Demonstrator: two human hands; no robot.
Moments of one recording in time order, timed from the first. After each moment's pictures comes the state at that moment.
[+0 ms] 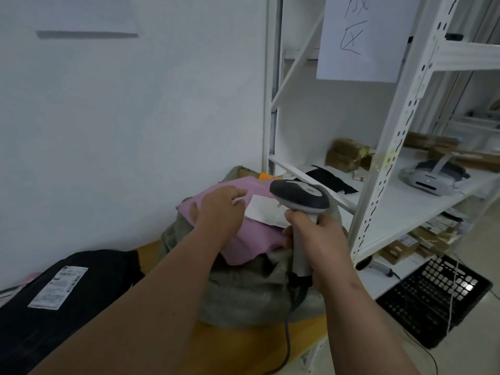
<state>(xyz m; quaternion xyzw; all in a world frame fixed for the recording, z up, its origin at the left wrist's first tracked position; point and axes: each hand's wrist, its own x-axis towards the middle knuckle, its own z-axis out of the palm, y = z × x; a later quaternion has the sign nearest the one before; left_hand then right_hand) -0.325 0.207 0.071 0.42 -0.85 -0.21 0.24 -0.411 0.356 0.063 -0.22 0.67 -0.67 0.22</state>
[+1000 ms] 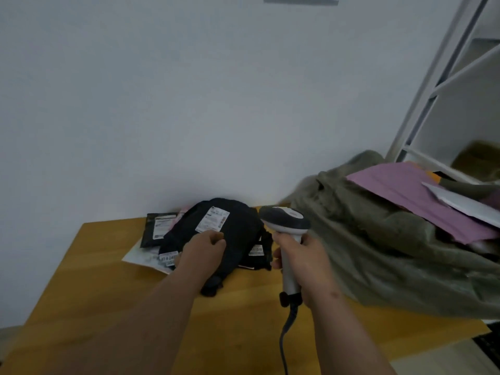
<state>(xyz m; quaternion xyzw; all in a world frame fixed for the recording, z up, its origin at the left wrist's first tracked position) 0.071 0.097 -0.064 0.62 -0.69 -0.34 0.19 -0.082 0.214 -0.004 -0.29 0.69 -0.54 0.39</state>
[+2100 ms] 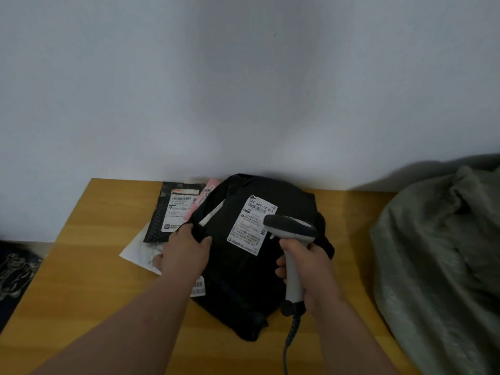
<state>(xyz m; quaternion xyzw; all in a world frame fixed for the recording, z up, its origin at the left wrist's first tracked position) 0.094 -0.089 -0.191 0.82 -0.50 -0.29 0.05 -0.110 -0.025 -0.143 -0.18 0.70 -0.38 0.57</state>
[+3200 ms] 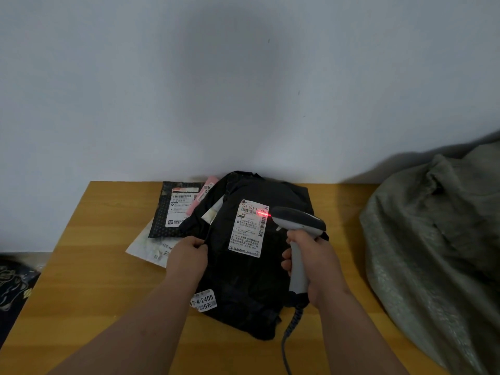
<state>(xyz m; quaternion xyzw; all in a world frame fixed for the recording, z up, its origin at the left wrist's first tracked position) 0.104 -0.054 -0.183 0.78 -0.49 -0.35 0.17 -0.099 0.001 -0.125 -0.15 0.69 -0.44 0.55</state>
